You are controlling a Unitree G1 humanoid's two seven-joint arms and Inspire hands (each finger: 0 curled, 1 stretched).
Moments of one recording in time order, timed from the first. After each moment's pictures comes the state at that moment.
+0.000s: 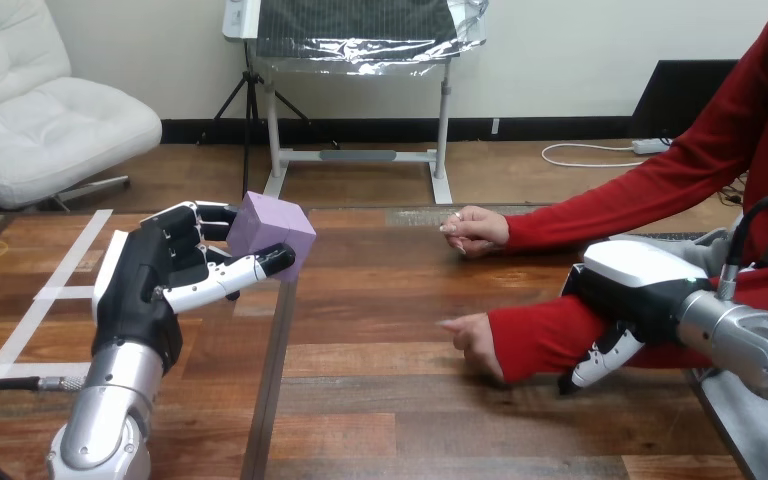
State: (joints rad) left arm -0.13 0.19 0.14 0.12 -0.11 0.05 -0.08; right arm -0.68 -0.65 0.45 1.05 -0.66 -0.54 0.12
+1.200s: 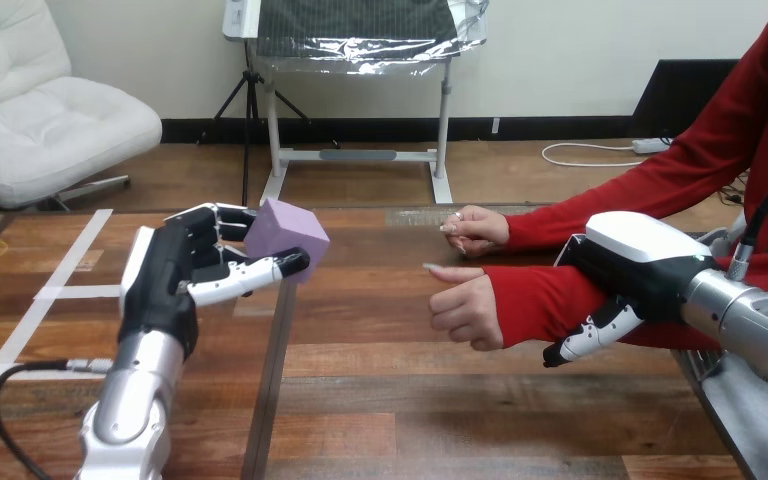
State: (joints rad) left arm -0.30 0.18 0.13 0.50 -0.01 -0.17 -0.08; right arm -0.65 -0.67 0.38 0.93 -0.60 -0.56 0.16
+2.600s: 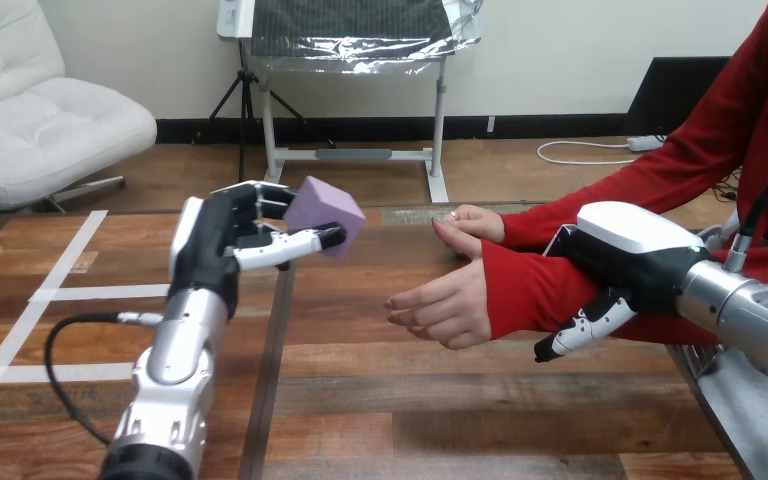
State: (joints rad) left arm -0.56 0.15 0.10 0.87 0.04 -0.24 -0.04; right arm -0.61 -0.68 0.35 0.80 -0.55 -0.53 0.24
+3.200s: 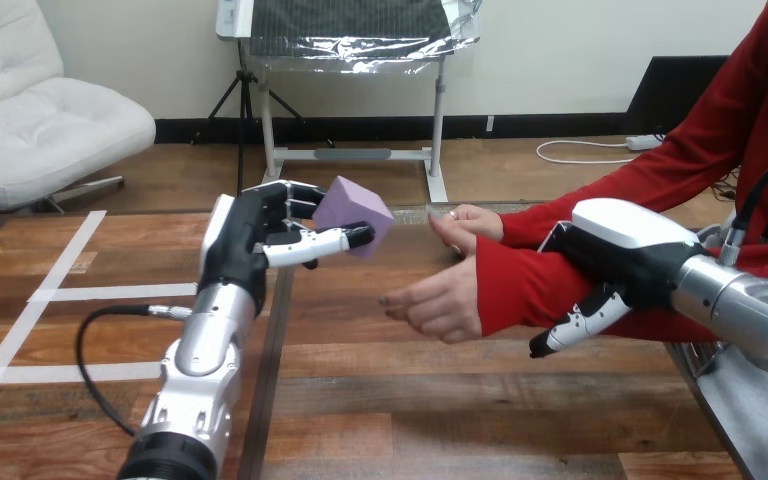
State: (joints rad) left arm -0.60 0.11 0.08 0.92 0.04 -0.24 -0.04; right arm -0.61 -0.67 0.35 0.75 -0.53 -0.47 0.28
